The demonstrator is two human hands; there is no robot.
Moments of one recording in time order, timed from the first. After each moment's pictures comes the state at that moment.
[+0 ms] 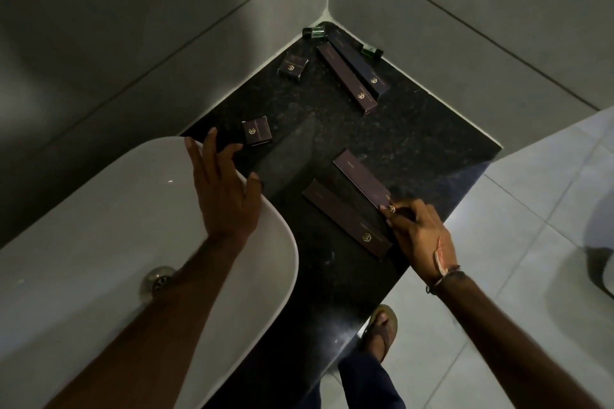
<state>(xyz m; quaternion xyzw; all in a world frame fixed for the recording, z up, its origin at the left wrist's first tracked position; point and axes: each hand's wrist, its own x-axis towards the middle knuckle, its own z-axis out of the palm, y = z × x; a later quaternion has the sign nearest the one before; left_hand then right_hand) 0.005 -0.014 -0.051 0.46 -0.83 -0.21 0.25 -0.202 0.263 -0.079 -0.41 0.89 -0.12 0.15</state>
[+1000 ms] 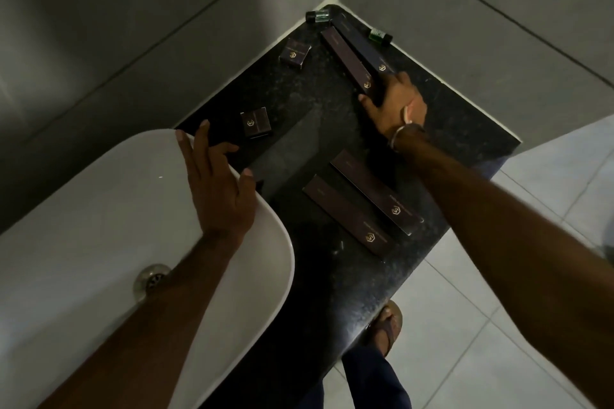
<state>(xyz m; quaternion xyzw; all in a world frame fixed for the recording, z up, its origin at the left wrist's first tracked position) 0.002 -0.012 -0.051 0.45 -0.82 -0.23 0.29 -0.318 0.062 -0.060 -0.34 0.92 -0.17 0.09</state>
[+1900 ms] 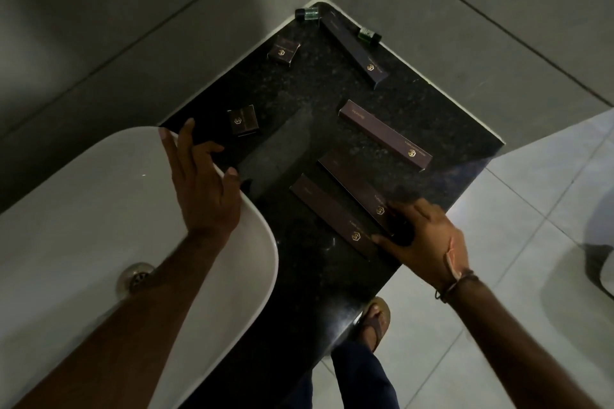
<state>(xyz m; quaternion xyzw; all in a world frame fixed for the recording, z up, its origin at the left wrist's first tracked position) 0.000 -0.013 -0.053 0.43 -0.82 -0.23 0.31 -0.223 0.276 -0.068 -0.43 0.88 -0.09 0.17</state>
